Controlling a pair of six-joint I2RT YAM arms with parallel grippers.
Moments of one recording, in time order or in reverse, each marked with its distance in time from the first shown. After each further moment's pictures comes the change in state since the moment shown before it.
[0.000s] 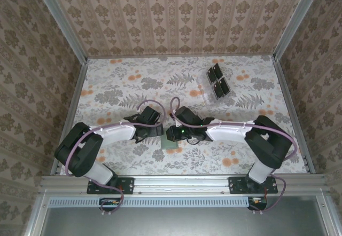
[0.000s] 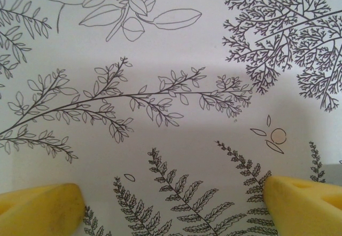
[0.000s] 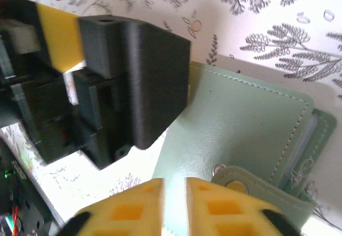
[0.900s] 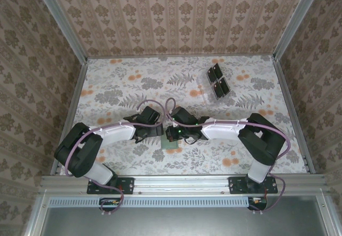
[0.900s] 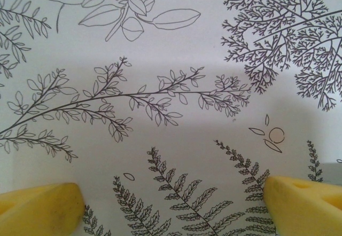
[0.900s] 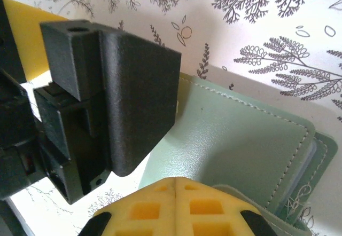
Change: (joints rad) left arm 0.002 -0.005 -0.001 0.000 0.005 0.000; right arm 0.012 0.090 0.052 -0.009 0.041 -0.039
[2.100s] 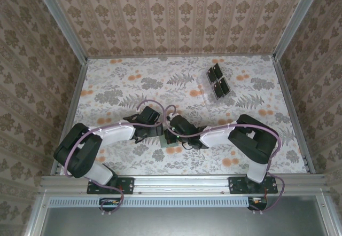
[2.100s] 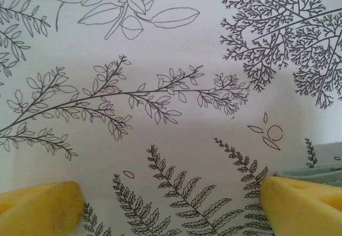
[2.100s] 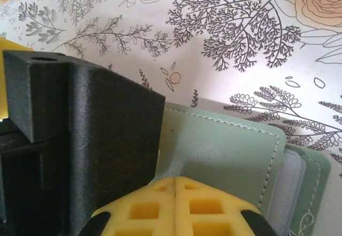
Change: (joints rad) left arm 0.001 -0.007 -0.001 -0.003 0.006 0.000; right arm 0.073 0.090 -0.142 0.356 0.212 -0.005
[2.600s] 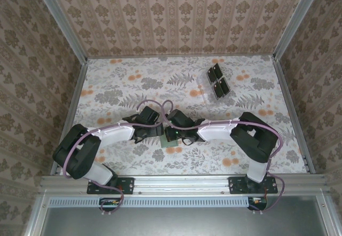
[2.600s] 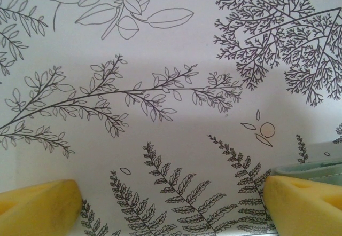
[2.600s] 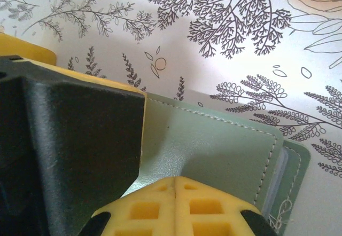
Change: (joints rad) left arm 0.000 -0.020 0.000 0.000 0.010 0.000; right arm -0.039 -0.006 0.127 -0.265 -0.073 -0.026
